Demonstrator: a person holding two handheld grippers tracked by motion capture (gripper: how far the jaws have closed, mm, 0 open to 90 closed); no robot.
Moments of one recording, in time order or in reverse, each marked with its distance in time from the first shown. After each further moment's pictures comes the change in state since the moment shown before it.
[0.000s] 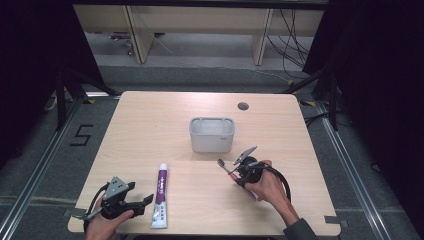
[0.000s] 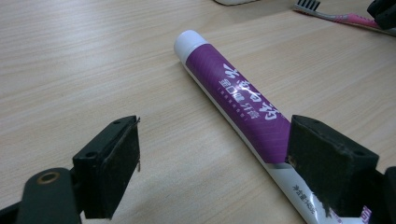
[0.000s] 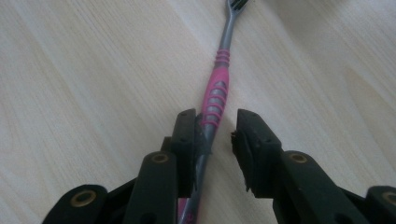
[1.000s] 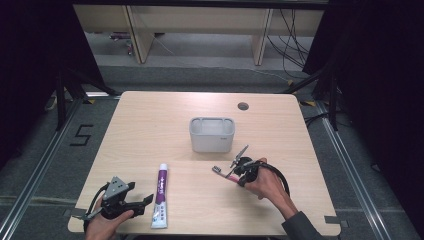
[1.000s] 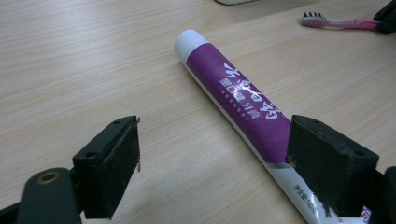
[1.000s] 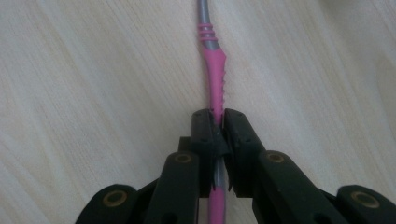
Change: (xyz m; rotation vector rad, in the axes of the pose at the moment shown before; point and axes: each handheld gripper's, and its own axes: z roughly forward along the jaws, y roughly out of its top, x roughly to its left) left arm 0.000 0.000 0.000 0.002 0.001 0.002; right arm 0.001 0.011 0.005 0.154 0.021 -0.099
